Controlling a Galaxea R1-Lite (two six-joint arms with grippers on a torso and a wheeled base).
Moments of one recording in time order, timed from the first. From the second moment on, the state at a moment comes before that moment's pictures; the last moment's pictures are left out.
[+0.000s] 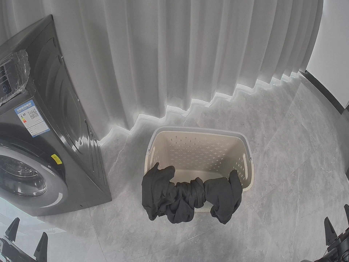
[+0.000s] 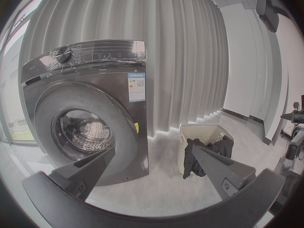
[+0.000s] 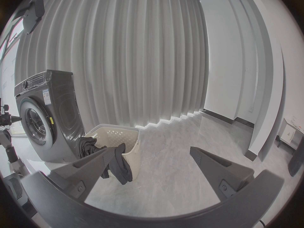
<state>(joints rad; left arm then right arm) 0.00 0.02 -0.02 0.00 -0.02 0.00 0.01 0.02 -0.02 -0.01 -0.02 0.00</state>
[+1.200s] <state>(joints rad) 0.00 0.02 -0.02 0.00 -0.02 0.00 0.01 0.02 -0.02 -0.01 -0.01 0.00</state>
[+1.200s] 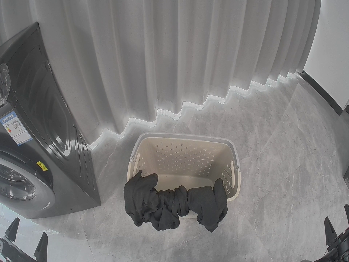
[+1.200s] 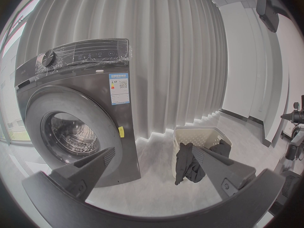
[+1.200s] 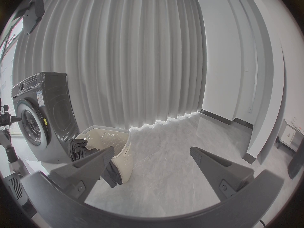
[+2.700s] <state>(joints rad) 0.00 0.02 -0.02 0.01 -0.02 0.00 0.01 0.02 -0.02 -0.01 -0.02 0.00</state>
